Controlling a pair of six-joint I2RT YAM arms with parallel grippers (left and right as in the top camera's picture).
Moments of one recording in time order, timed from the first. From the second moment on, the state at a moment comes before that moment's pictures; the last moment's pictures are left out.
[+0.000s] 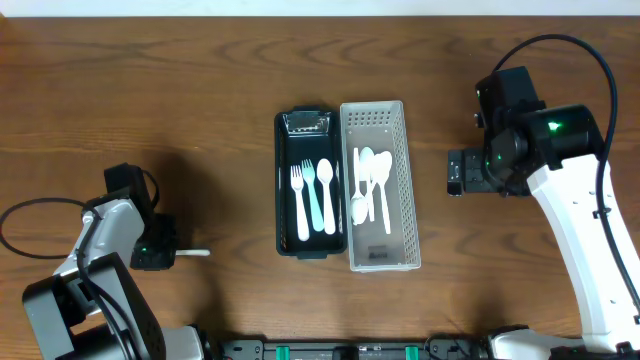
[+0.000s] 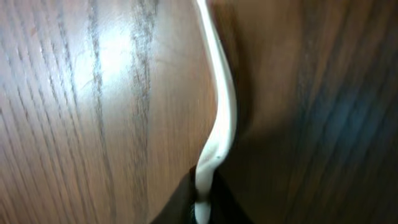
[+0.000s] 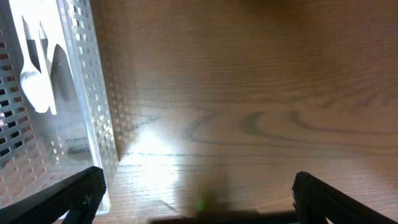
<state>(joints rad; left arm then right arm) 0.37 1.57 0.74 -0.77 -0.08 -1.20 0.21 1.47 1.49 -1.44 0.16 0.26</state>
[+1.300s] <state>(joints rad) -0.01 1.36 1.28 -1.17 -0.09 -0.69 0.09 1.47 1.49 -1.24 0.08 0.36</state>
